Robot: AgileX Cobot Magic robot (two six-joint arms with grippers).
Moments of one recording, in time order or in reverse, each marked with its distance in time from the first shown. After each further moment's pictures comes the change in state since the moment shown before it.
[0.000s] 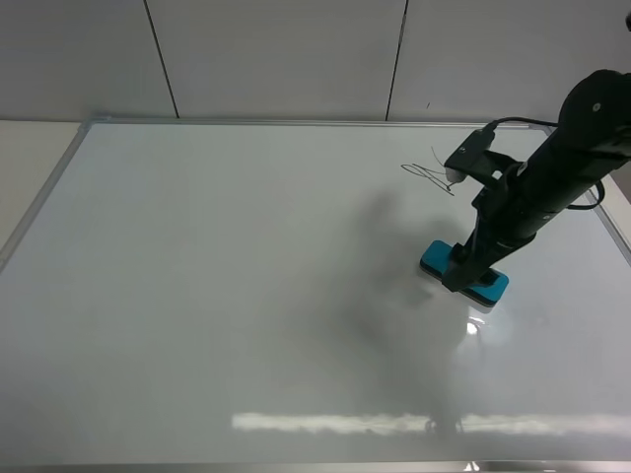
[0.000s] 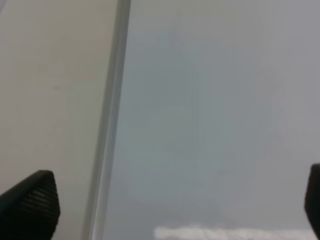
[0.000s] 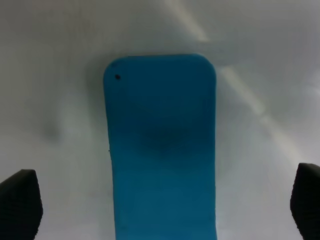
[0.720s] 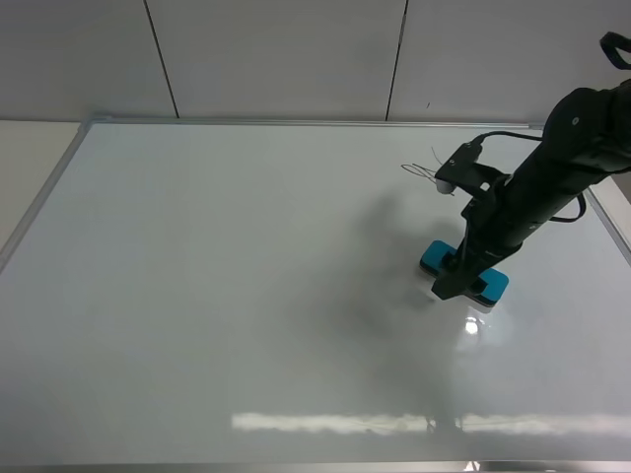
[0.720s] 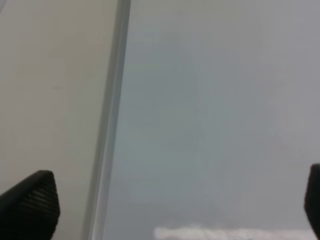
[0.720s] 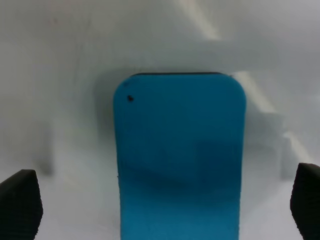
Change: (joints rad) left arm 0.000 0.000 0.000 0.000 0.000 0.000; right arm 0.000 0.063 -0.001 0.070 -0.033 -0.084
